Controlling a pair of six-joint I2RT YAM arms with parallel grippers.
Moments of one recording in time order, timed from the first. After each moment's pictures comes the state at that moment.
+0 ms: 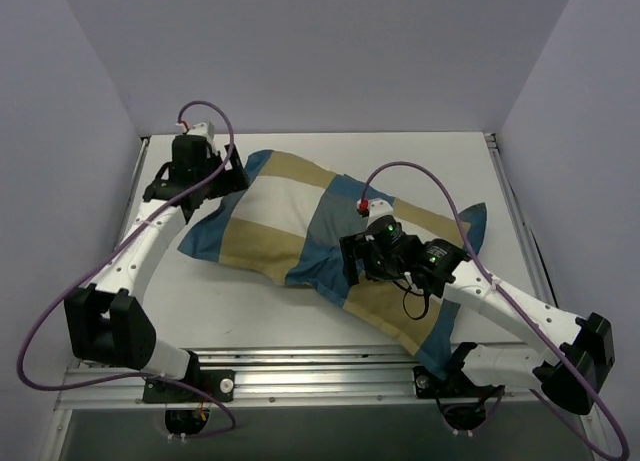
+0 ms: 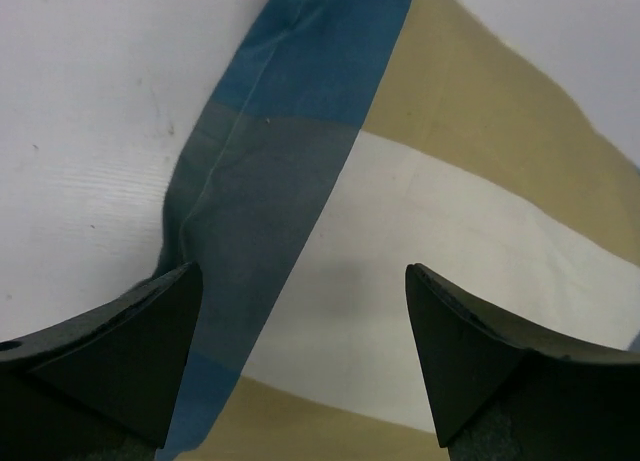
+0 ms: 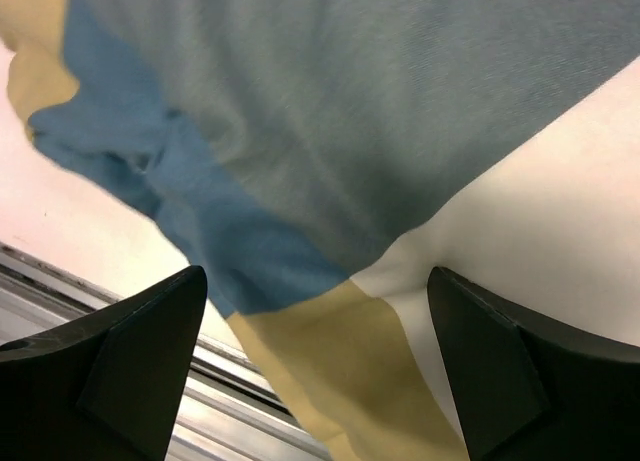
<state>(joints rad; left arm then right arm) -0.19 1.44 1.32 -0.46 0.00 -0.41 0.83 1.16 0.97 -0.65 0.19 0.43</state>
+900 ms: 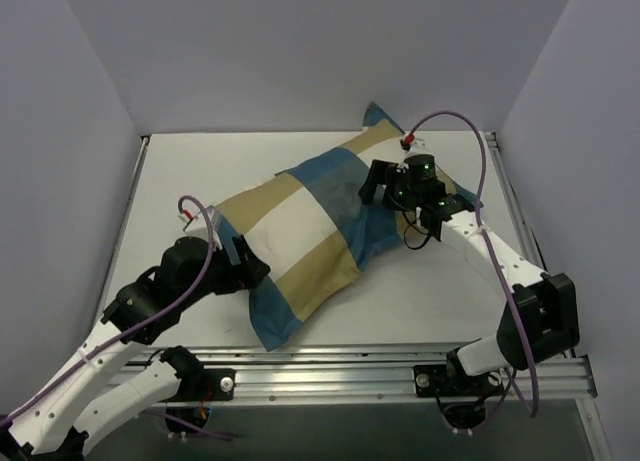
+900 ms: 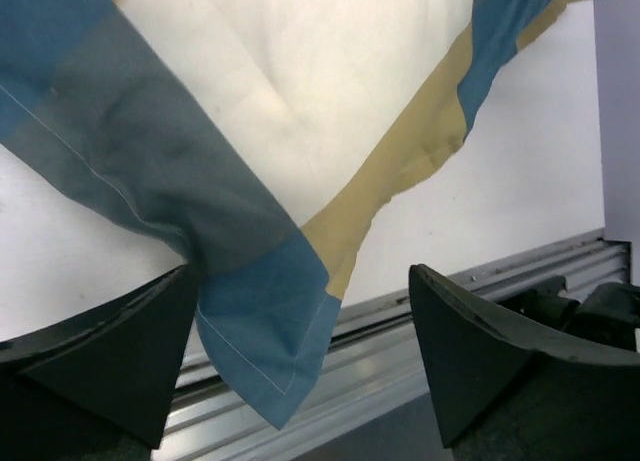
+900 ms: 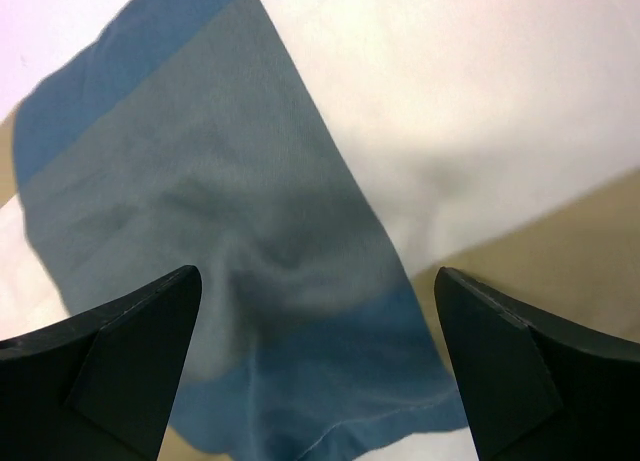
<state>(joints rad) -0.70 0.68 0.81 -0.73 -0.11 -0.78 0.36 1.50 1.14 -0.22 -0.02 0.41</state>
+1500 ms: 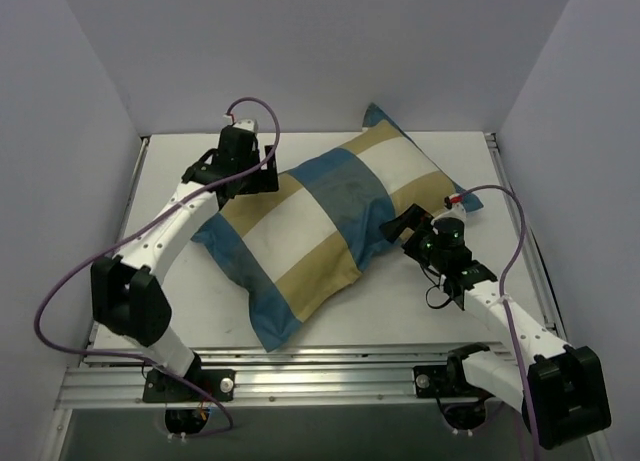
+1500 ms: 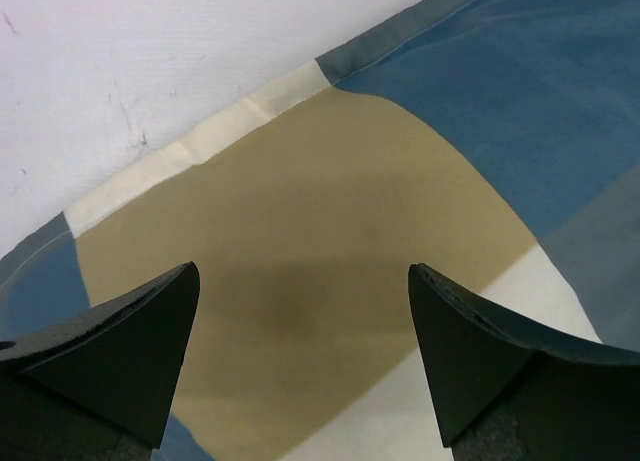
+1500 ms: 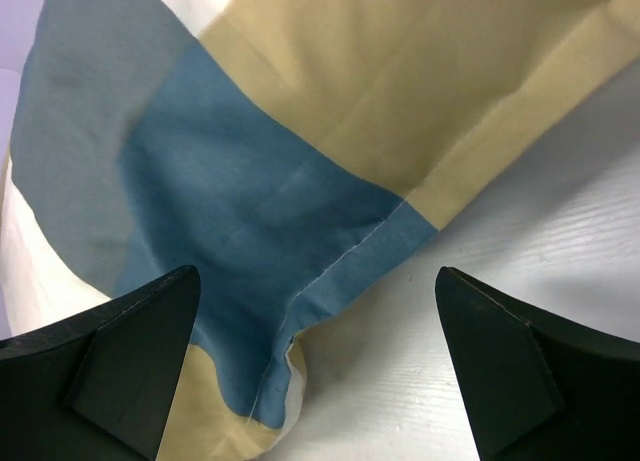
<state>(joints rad) -0.42 1.58 1.48 -0.59 -0.20 -0.38 0.27 1.02 0.53 0.01 -0.03 0.79</state>
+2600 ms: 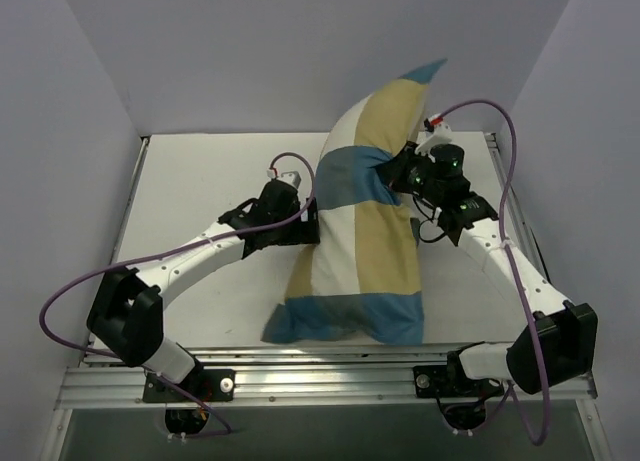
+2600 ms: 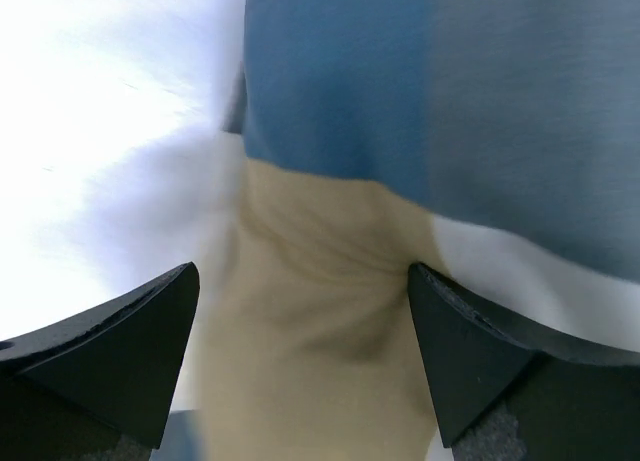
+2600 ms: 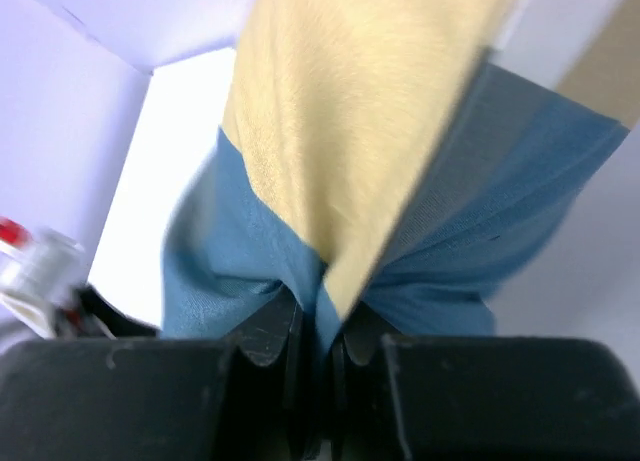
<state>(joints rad) -0.65 1.55 1.15 -0.40 -0.09 -0.60 0.29 1.30 1.01 -0.01 -0.18 0.56</state>
